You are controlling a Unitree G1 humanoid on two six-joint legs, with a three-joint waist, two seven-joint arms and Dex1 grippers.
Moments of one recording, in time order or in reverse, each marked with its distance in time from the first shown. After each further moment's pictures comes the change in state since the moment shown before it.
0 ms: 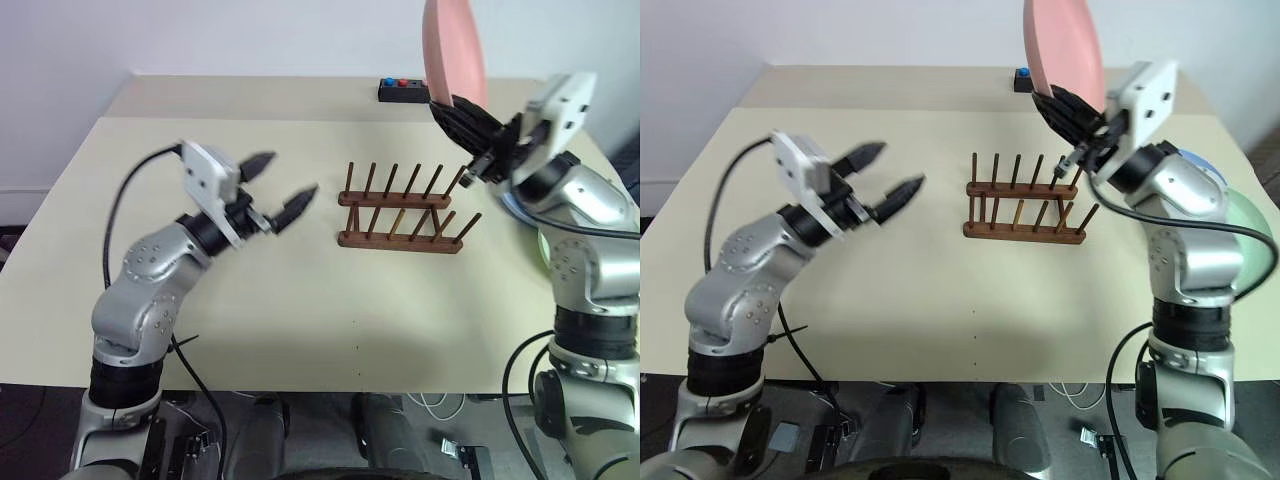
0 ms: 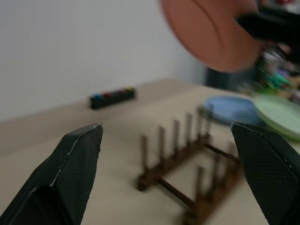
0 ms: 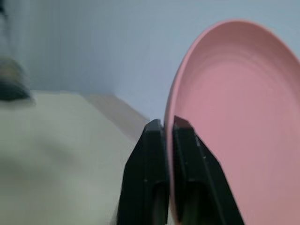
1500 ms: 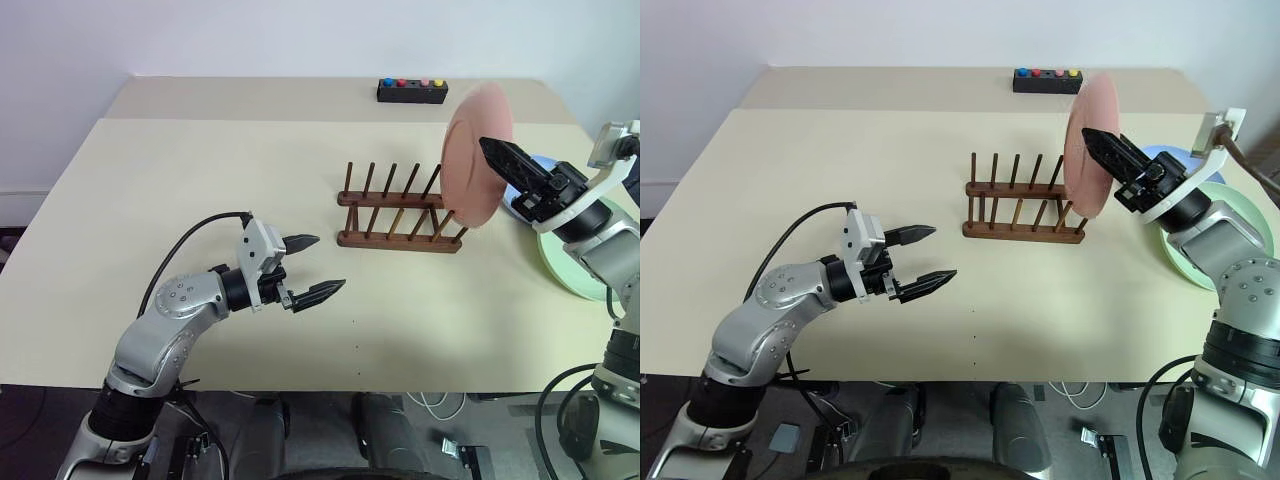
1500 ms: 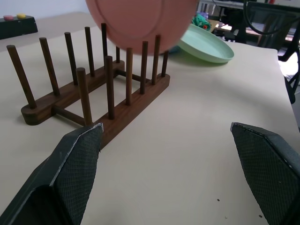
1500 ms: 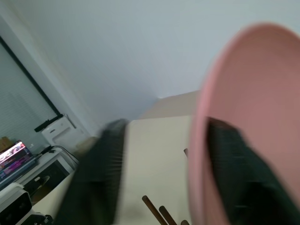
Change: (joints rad) left arm 0.122 0.034 -0.135 0.044 0.065 -0.026 -0.183; right arm 0.109 -0.055 -0.229 0.153 0.621 0.414 -0.181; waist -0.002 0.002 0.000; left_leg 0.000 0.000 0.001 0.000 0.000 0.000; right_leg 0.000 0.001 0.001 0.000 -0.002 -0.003
